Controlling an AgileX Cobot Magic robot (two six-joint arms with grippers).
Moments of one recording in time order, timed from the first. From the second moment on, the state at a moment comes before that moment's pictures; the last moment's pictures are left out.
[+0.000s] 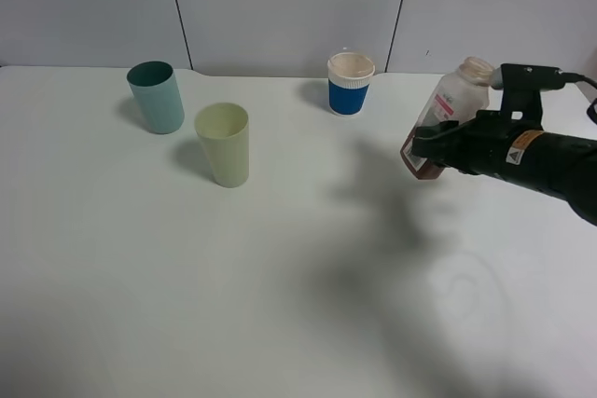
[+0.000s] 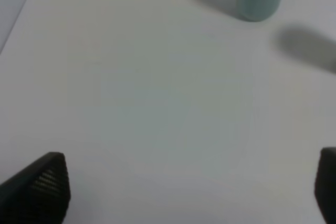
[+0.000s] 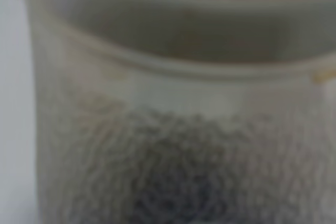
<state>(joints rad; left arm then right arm) 0.03 0.00 -0.51 0.03 1.05 -0.02 0.24 1.64 -0.45 -0.22 -0.60 0.30</state>
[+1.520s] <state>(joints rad) 0.03 0.00 -0.51 0.03 1.05 -0.02 0.48 1.91 -1.10 -0.23 -0.25 0.71</state>
